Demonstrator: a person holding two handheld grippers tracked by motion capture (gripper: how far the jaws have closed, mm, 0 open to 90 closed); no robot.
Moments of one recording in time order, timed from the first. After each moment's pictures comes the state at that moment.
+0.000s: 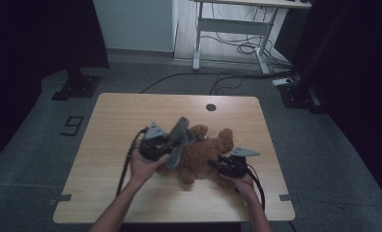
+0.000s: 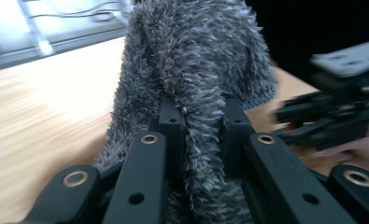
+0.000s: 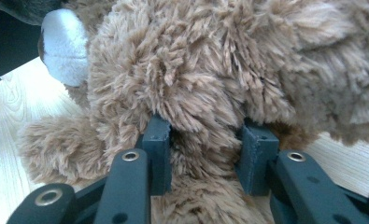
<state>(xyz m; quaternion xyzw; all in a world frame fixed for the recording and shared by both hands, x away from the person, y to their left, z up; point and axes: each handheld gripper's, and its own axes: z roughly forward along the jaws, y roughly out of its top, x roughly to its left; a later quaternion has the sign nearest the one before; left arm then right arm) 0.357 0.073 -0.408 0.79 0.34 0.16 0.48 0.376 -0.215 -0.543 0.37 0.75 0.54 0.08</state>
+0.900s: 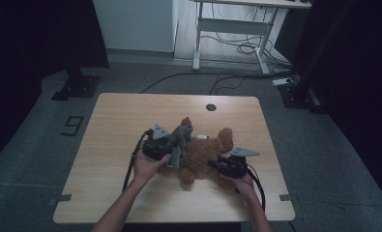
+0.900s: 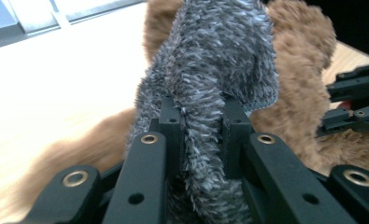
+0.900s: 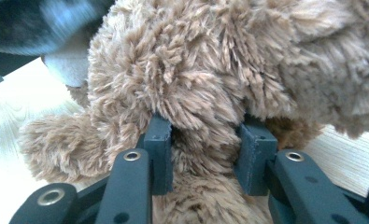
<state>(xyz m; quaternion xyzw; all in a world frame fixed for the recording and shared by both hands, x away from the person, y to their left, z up) 0.374 0.111 -0.439 0.79 0.40 0.19 0.43 0.376 -0.215 -0.545 0.37 0.75 0.54 0.08</state>
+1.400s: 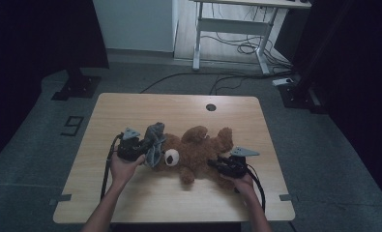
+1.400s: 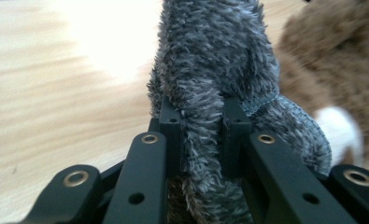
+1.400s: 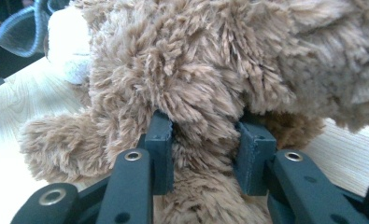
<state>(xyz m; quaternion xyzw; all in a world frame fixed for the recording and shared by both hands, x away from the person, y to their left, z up) 0.382 0.181 -0.476 0.75 0.48 0.17 0.42 0.376 -0.215 -0.545 0.37 0.75 0.54 0.07</state>
